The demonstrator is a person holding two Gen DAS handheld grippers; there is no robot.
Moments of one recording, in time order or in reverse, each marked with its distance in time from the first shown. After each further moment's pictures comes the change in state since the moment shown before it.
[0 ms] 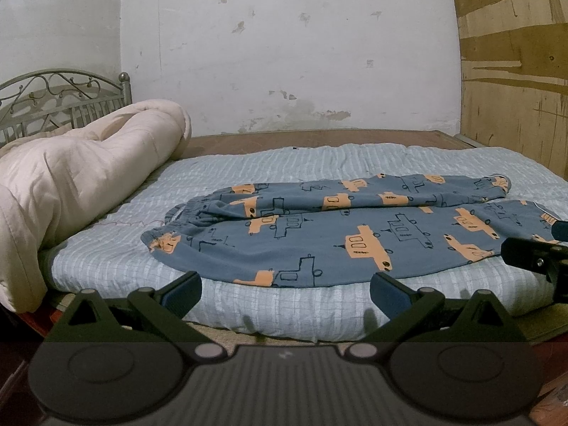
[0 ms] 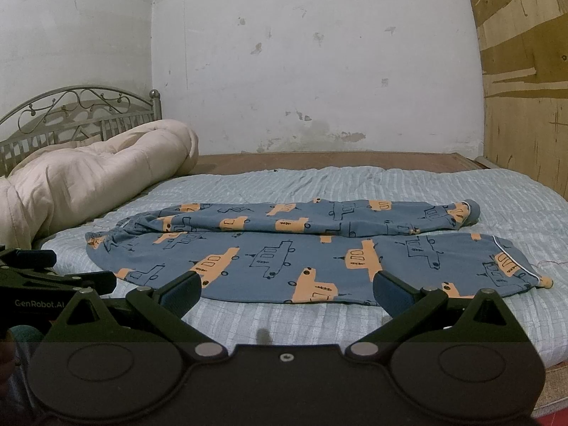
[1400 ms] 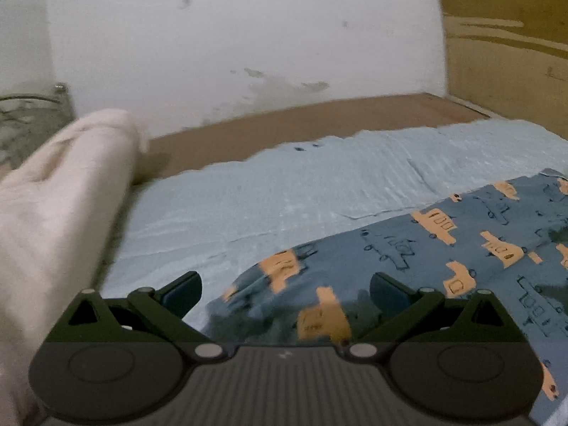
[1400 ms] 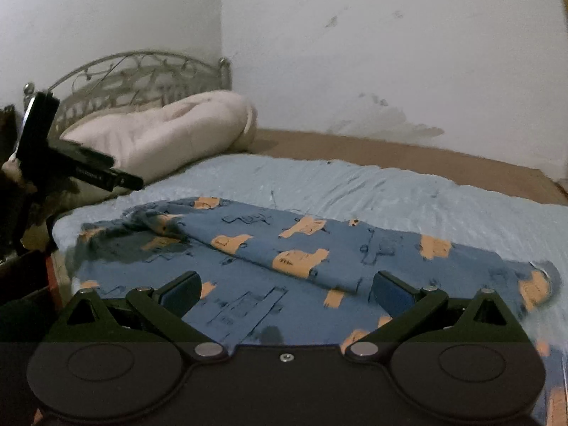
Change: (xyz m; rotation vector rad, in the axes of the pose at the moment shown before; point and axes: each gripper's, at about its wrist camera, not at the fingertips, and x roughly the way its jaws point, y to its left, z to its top) left arm 0.212 0.098 0.143 0.201 0.132 -0.135; right arm 0.146 -0.070 0.073 -0.151 0.108 0.291
